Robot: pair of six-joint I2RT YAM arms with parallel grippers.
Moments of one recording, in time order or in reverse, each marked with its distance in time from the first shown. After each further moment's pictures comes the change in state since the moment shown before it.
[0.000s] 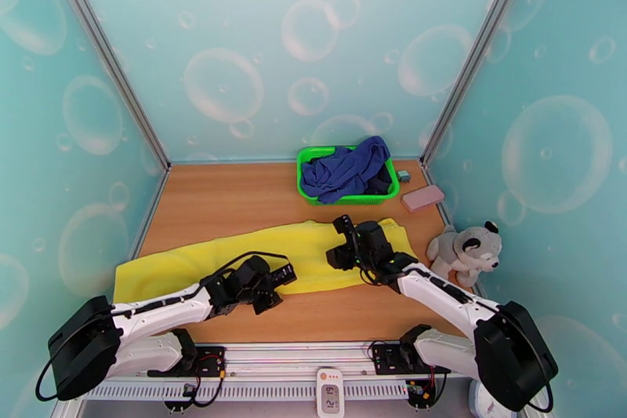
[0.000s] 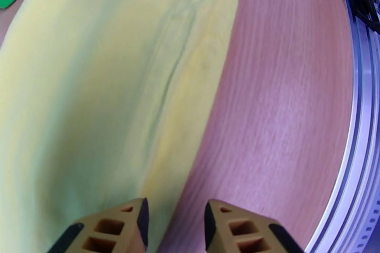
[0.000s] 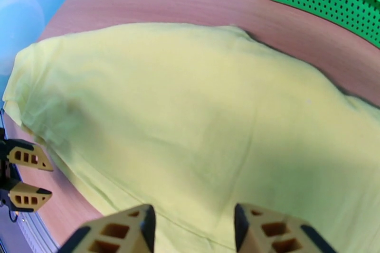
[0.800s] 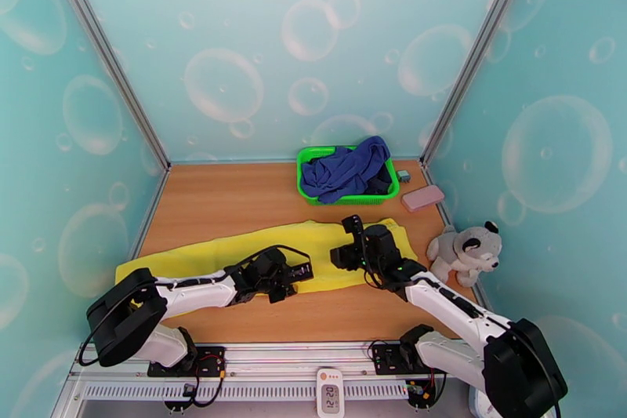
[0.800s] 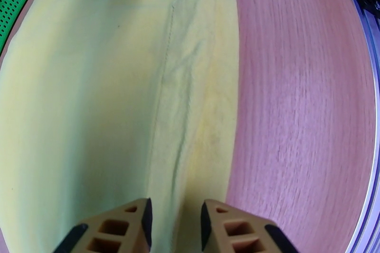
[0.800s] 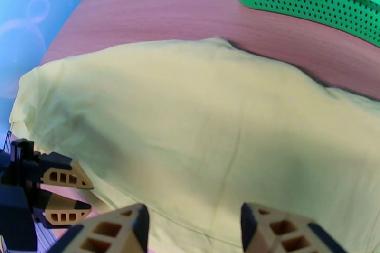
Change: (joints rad) left arm -0.004 0.253 0.126 0.110 0.063 0.169; right arm -0.051 -0.070 -0.038 0.022 -0.006 0.053
